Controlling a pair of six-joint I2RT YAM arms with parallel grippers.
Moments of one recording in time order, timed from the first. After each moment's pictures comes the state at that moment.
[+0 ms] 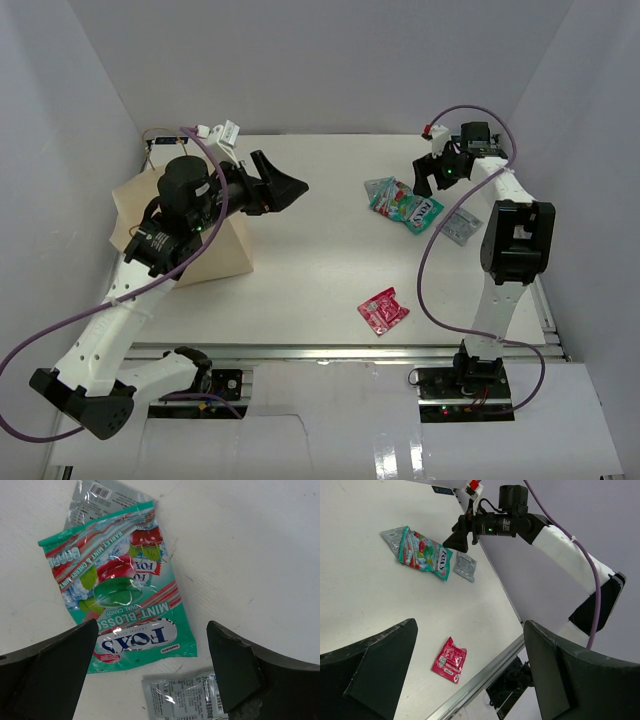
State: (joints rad) left arm -0.50 1.08 1.33 -0.40 0.28 -0.64; right arm -0.01 2.01 1.66 -0.54 -0.48 -0.49
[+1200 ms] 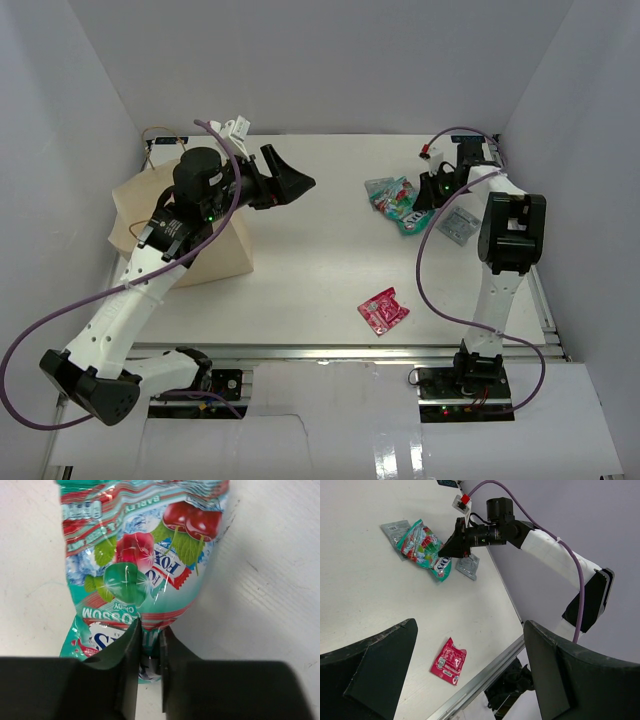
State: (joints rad) left arm -0.50 1.16 1.35 -0.38 0.29 -0.67; right arm -0.05 2.19 1.66 -0.59 -0.67 -0.52
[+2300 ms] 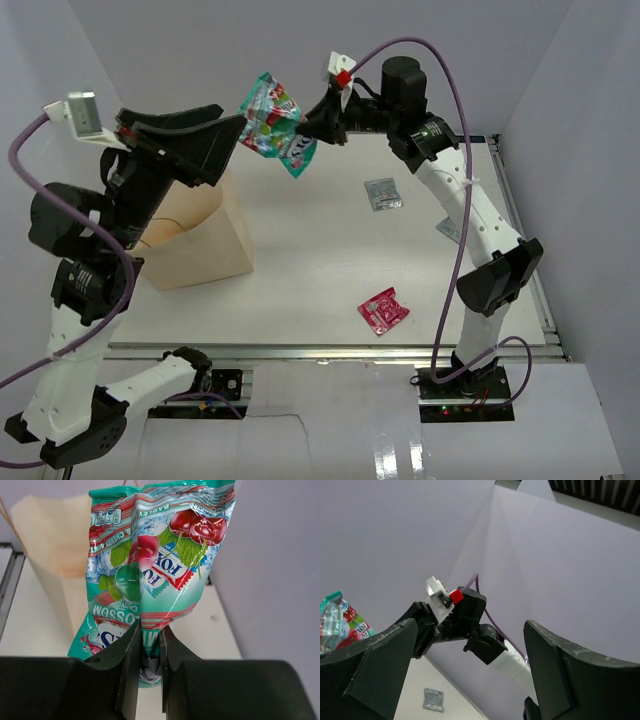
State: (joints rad) left arm -0.50 0.99 1.64 -0.13 0.16 -0.62; right arm 0.53 1.84 2.11 -0.39 -0.88 -0.31
